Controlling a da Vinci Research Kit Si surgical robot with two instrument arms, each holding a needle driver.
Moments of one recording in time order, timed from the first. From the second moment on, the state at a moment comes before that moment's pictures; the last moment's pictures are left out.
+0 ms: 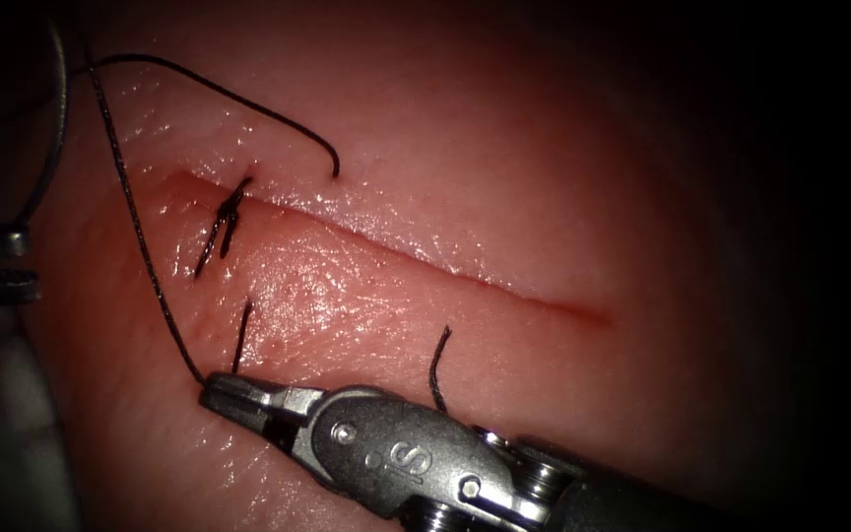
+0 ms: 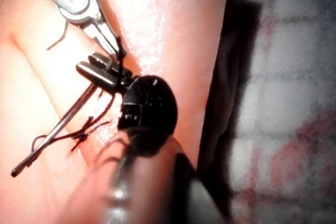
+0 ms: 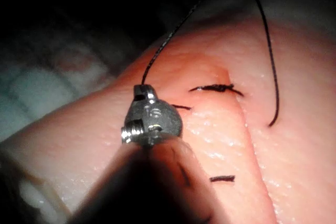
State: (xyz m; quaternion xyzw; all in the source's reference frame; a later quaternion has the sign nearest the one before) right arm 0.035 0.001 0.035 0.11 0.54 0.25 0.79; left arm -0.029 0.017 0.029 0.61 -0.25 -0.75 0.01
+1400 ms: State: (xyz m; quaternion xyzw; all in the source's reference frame) right arm 0.037 0.000 0.027 0.07 0.57 0.17 0.80; left arm -0.024 0.018 0.030 0.60 -0.25 -0.76 0.00
